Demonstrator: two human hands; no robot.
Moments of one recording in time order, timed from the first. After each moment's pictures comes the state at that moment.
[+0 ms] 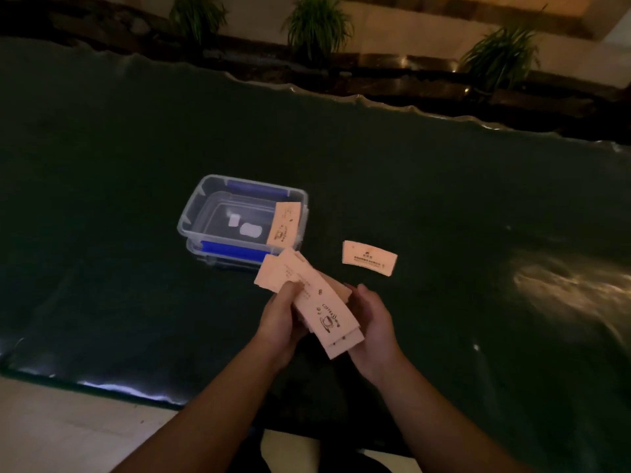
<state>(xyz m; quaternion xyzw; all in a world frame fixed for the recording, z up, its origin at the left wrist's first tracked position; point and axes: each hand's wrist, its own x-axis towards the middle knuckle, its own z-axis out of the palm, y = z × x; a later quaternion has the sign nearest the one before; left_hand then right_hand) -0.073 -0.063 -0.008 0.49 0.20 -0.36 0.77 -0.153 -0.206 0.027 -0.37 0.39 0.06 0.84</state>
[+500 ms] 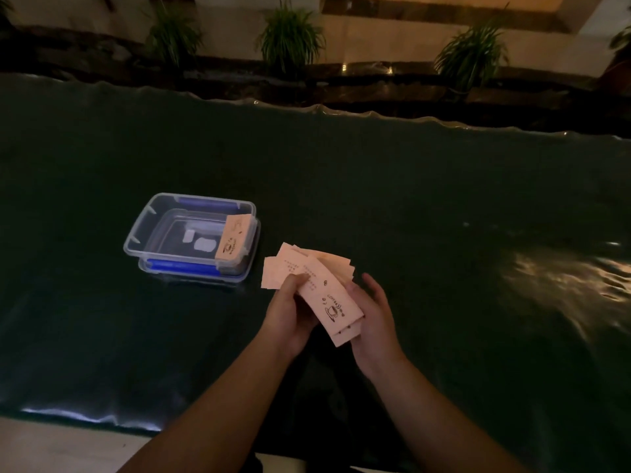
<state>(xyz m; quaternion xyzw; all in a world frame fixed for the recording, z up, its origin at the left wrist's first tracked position) -0.098 -0.187 0.025 0.41 0.23 -0.36 0.81 -0.181 -0.307 0.026 -0.37 0.37 -0.08 0.85</state>
